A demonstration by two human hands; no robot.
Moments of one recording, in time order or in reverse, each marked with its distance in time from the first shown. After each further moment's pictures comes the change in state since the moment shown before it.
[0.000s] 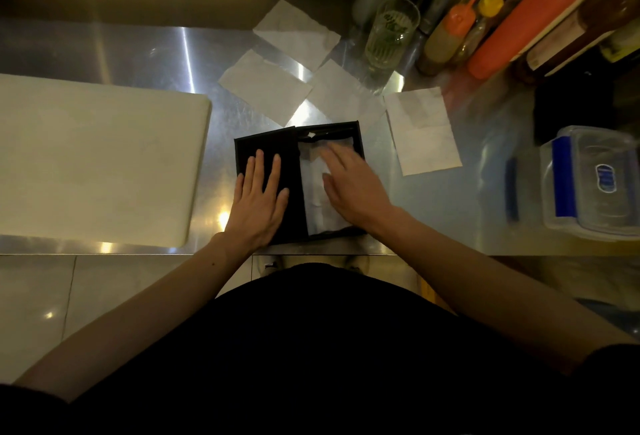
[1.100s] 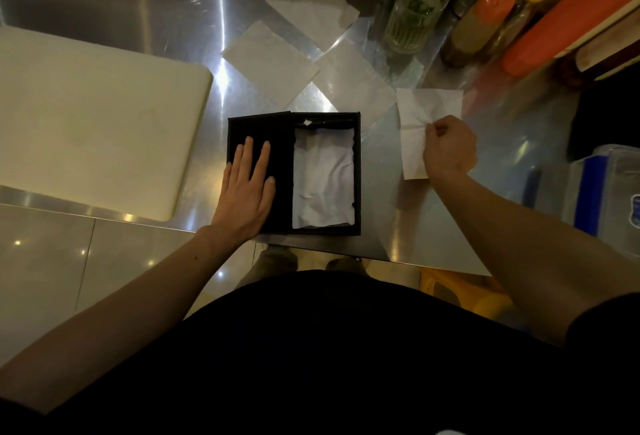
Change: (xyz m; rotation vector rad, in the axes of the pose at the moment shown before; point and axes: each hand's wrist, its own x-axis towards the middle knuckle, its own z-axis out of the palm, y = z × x) left_hand -0.005 0.022 0.007 -0.073 0.083 -0.172; right_hand 0.026 0.159 -0.034 0.126 0.278 0.856
